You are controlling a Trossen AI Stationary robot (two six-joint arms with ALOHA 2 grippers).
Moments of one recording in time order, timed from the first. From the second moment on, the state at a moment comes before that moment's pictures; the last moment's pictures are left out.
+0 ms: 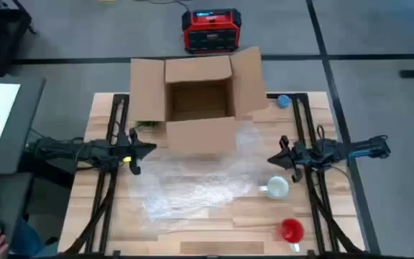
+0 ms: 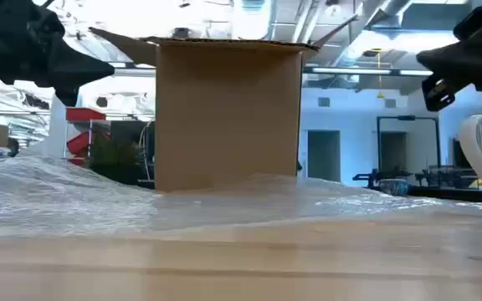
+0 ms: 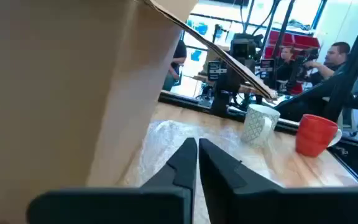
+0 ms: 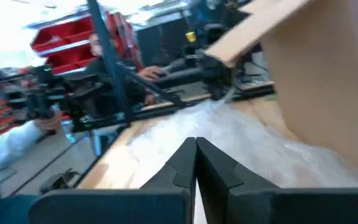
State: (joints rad) left arm -0.15 0.01 0.05 -0.04 -0.41 -0.19; right arm 0.17 0.00 0.01 0.08 0.02 0.22
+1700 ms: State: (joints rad) left arm -0.15 0.02 0.05 -0.04 -0.41 -0.23; right arm 0.15 0.00 0.01 0.03 -0.04 0.16
